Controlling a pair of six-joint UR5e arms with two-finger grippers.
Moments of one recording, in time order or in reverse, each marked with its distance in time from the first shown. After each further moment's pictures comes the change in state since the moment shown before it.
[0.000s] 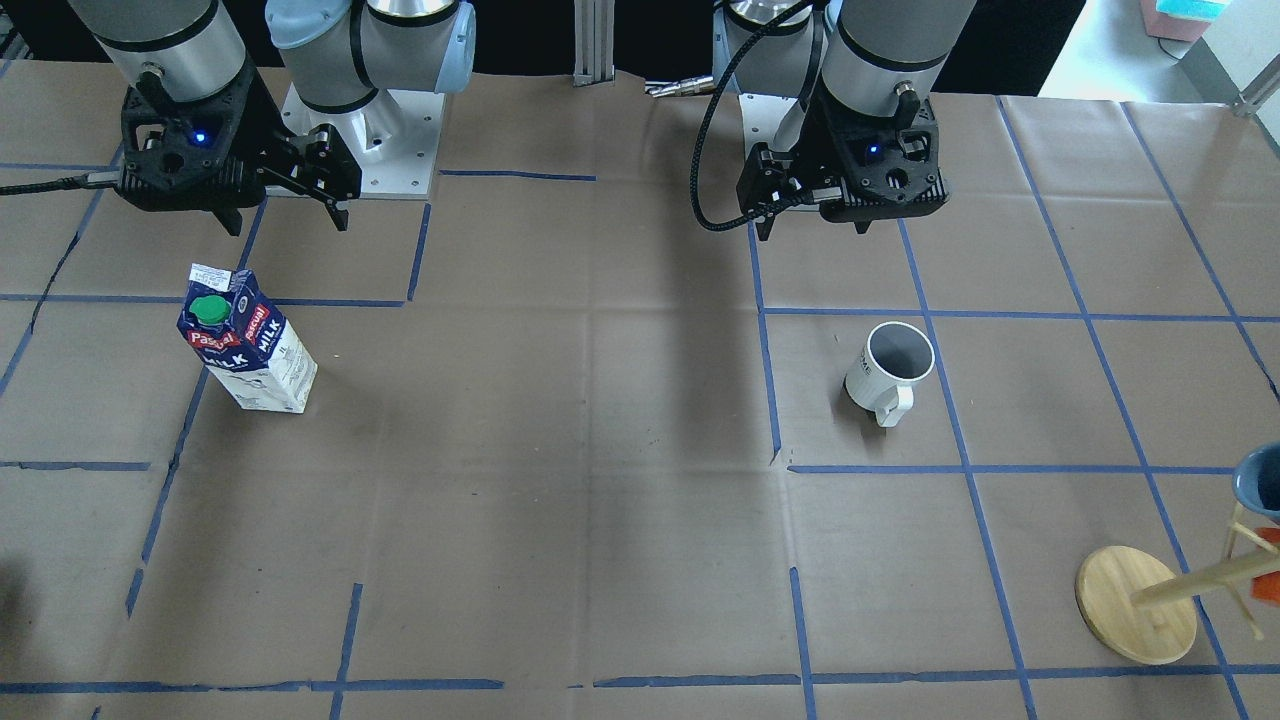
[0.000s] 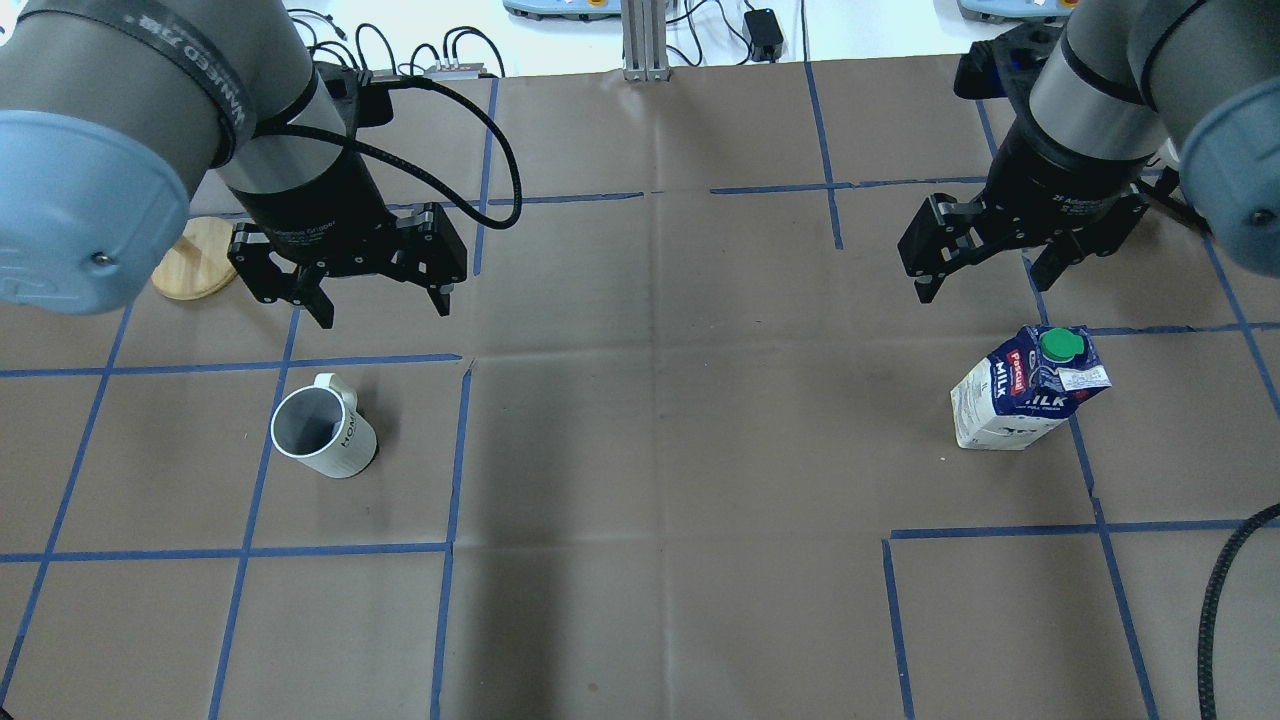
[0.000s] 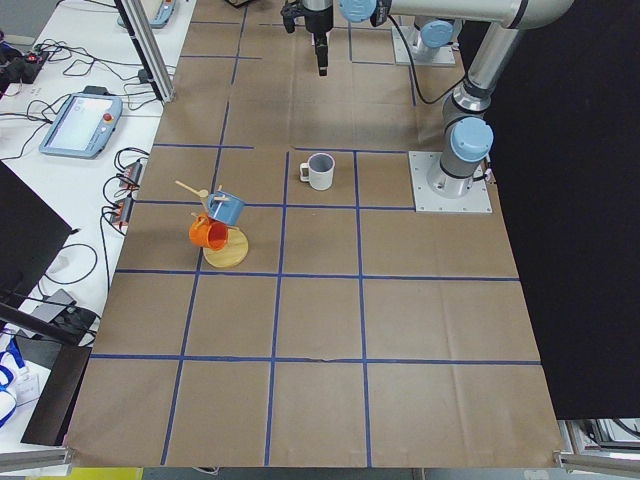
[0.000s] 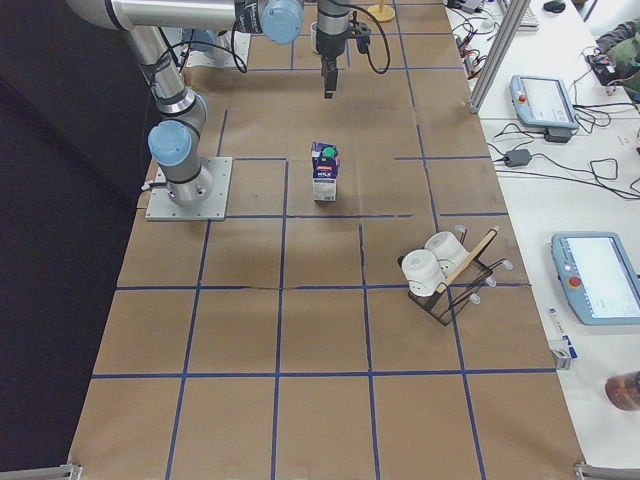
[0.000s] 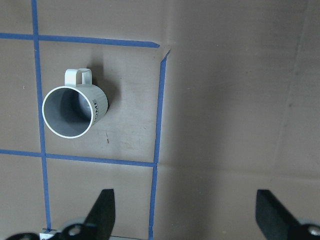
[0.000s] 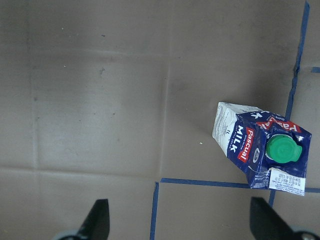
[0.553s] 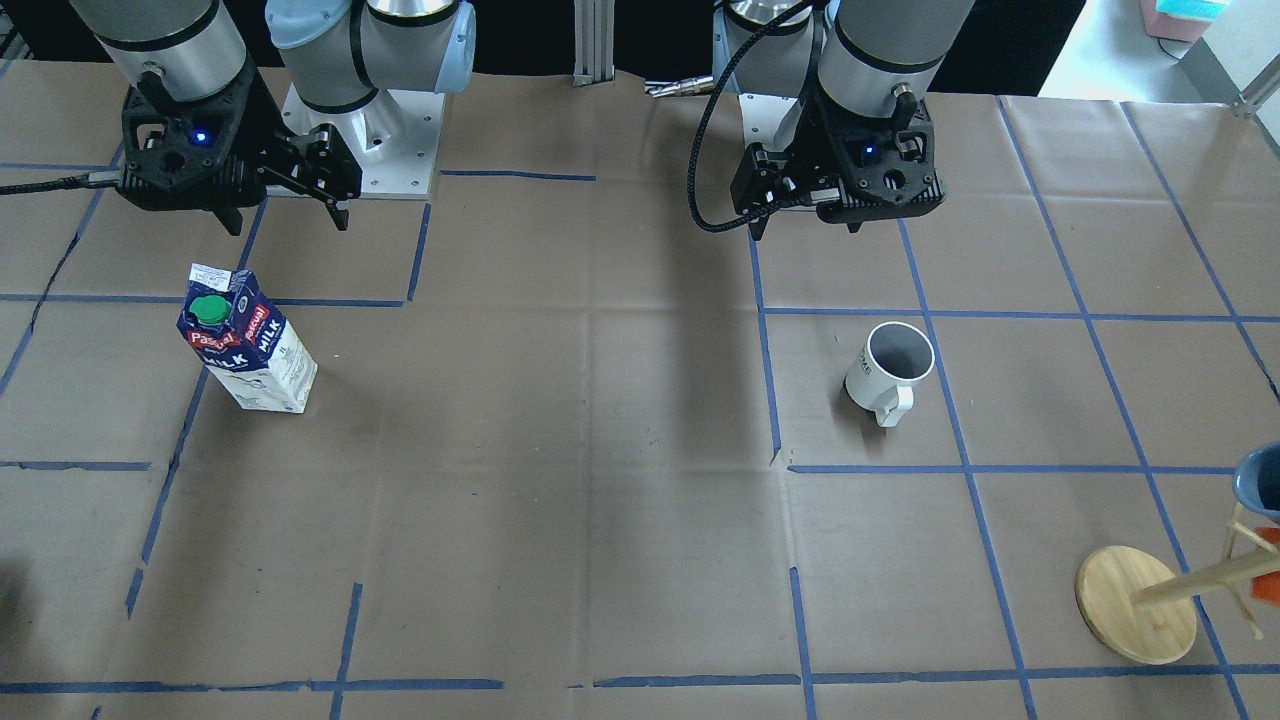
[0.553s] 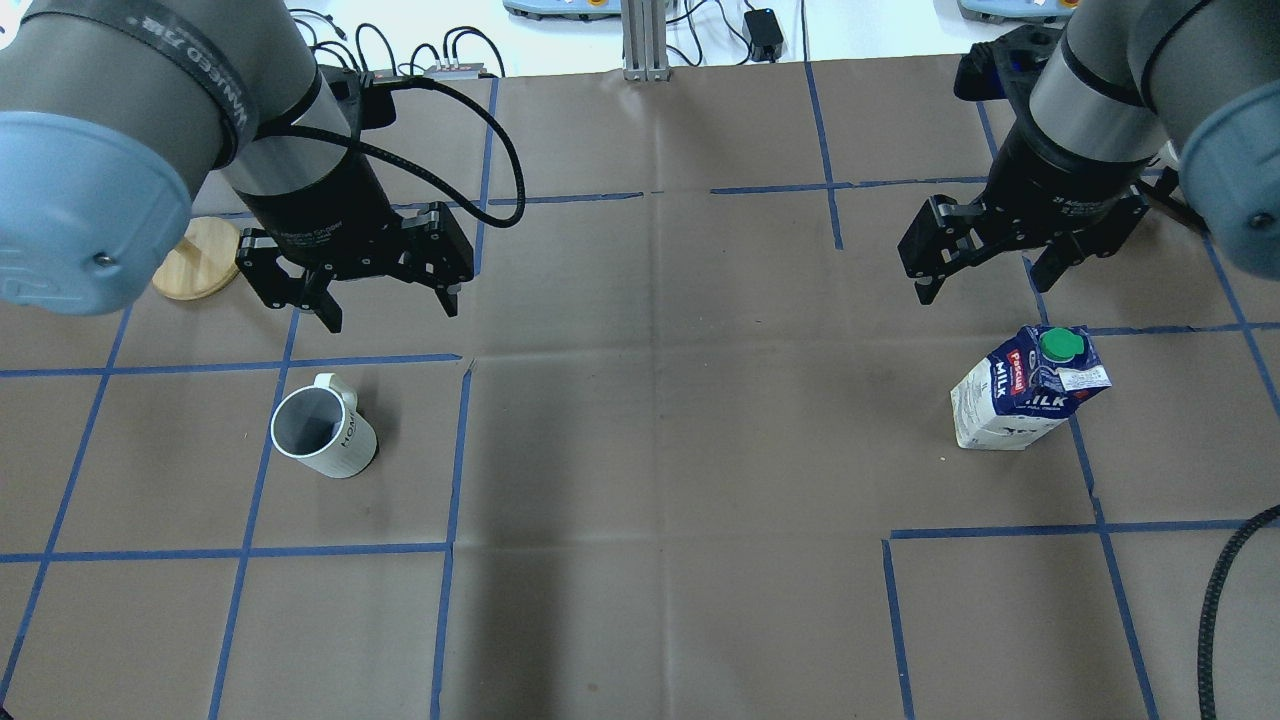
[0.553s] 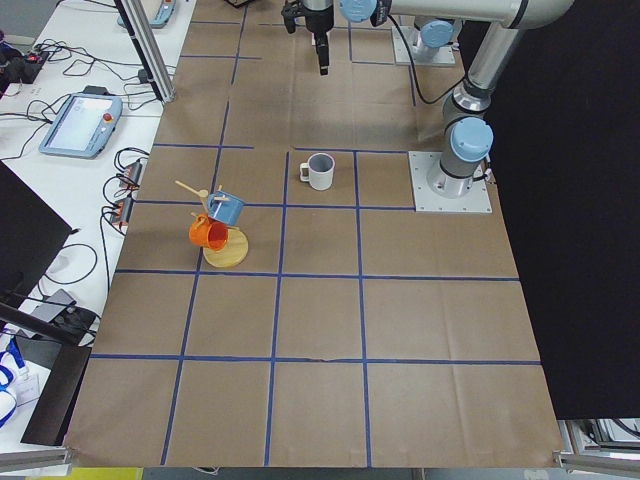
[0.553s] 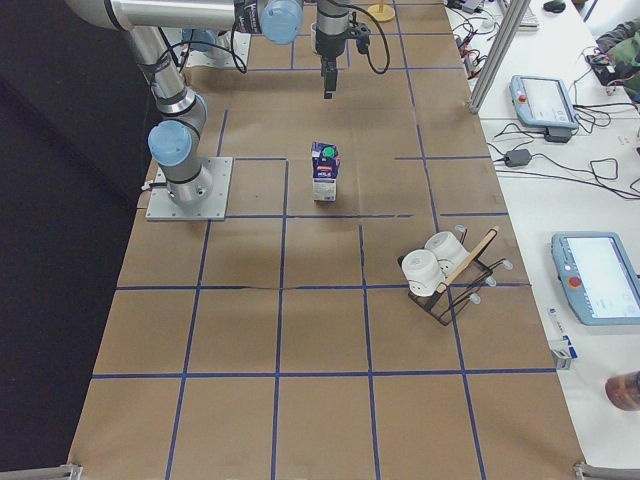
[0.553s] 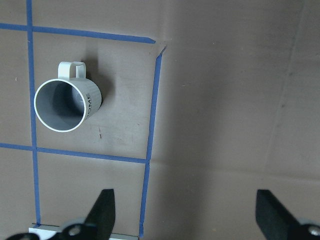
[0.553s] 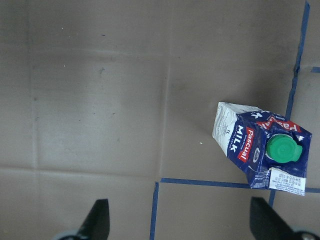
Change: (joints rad) left arm -0.001 -0.003 -0.002 -0.002 -0.023 -0.021; right arm 0.000 -0.001 0.002 -0.002 0.000 0.000
